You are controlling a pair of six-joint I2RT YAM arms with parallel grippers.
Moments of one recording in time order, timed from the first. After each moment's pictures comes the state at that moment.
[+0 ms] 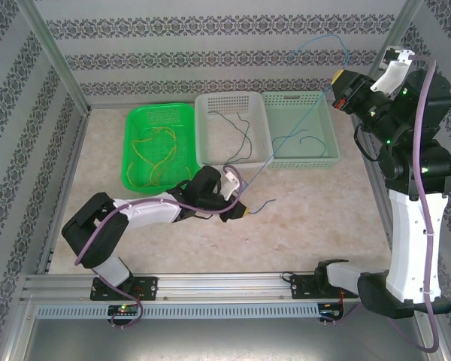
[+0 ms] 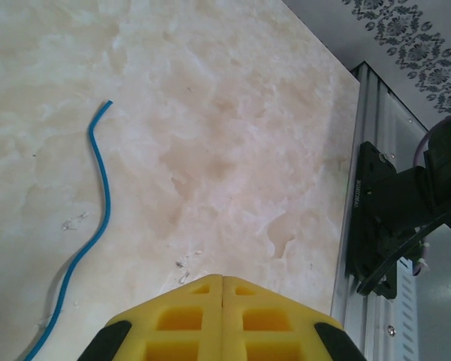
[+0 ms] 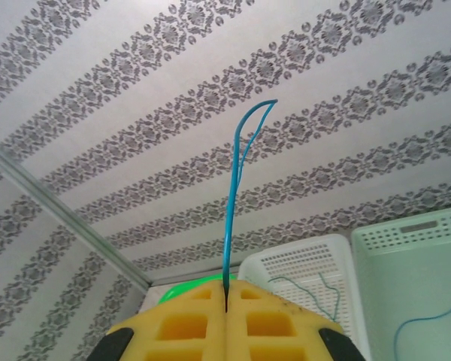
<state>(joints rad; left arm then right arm) -0.77 1.62 0.85 0.13 0.59 -0.26 0.07 1.21 1.95 -0.82 -0.24 0.53</state>
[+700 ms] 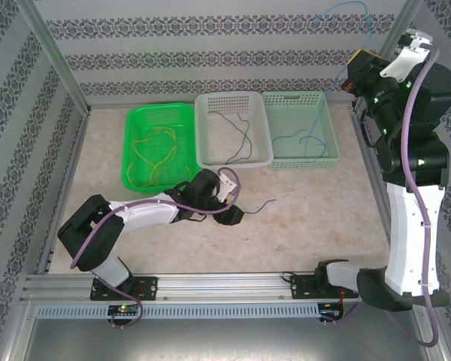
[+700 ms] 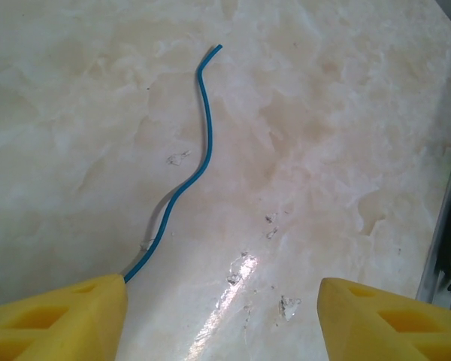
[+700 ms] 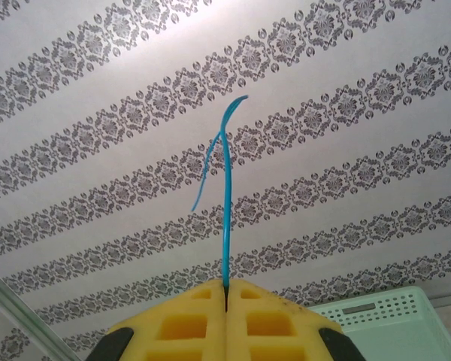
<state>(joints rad) -0.77 1.60 0.84 -0.03 0.39 -0.25 0.07 1.25 1.96 -0.66 -0.06 0.44</state>
